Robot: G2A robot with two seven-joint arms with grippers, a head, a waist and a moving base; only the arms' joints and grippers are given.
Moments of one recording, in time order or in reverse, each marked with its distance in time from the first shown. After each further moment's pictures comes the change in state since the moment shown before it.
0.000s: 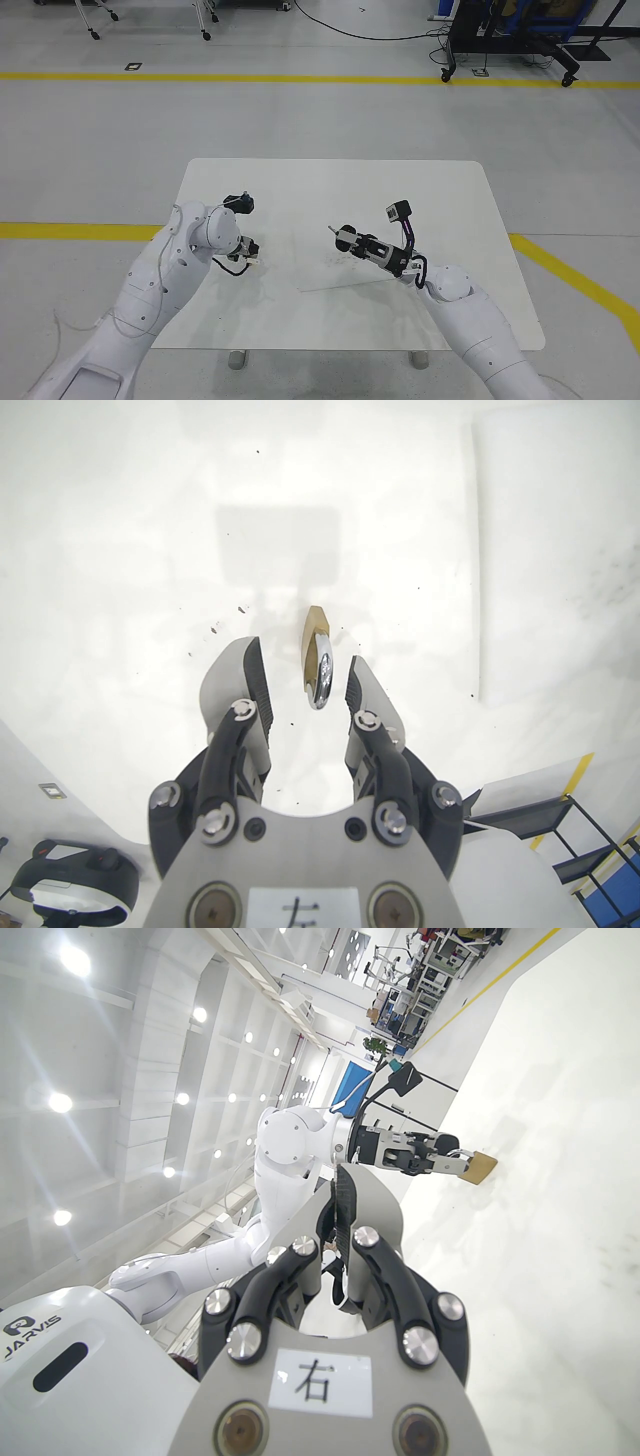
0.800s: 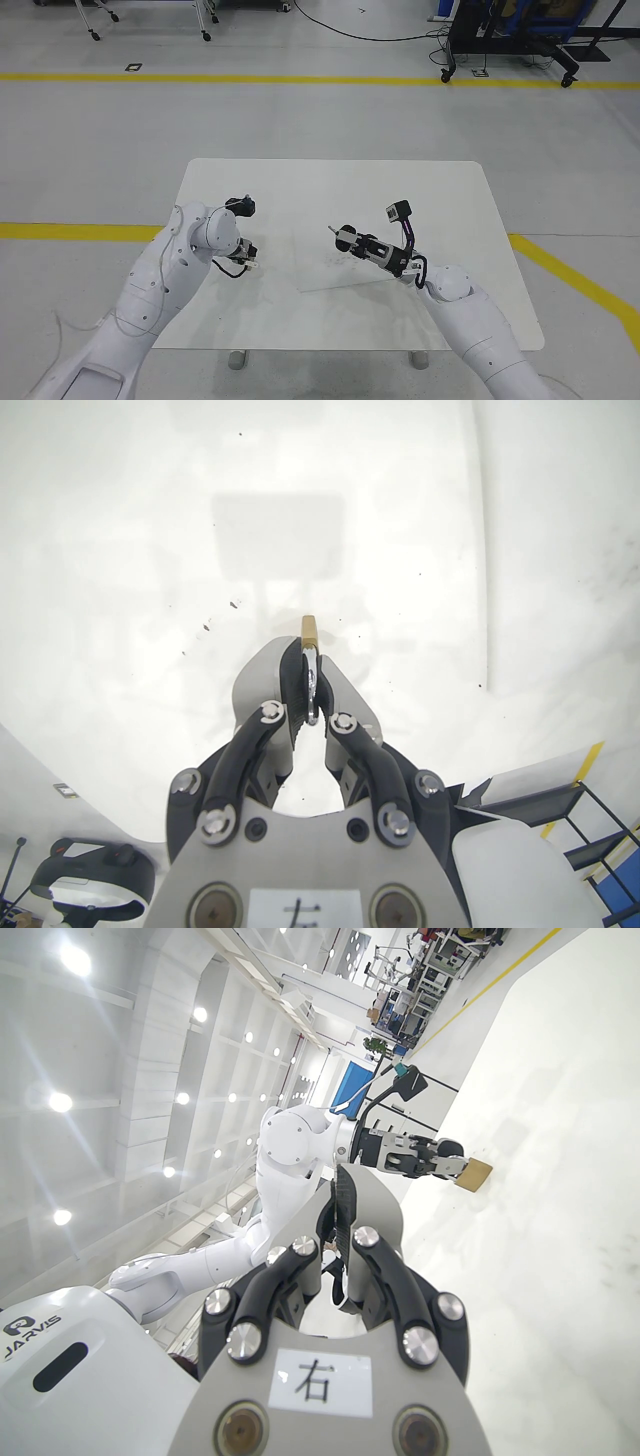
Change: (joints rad) left arm 0.010 -0.003 -0.010 0.017 0.016 -0.047 -0.028; right arm 0.000 0.000 0.000 0.000 0.000 0.000 0.000
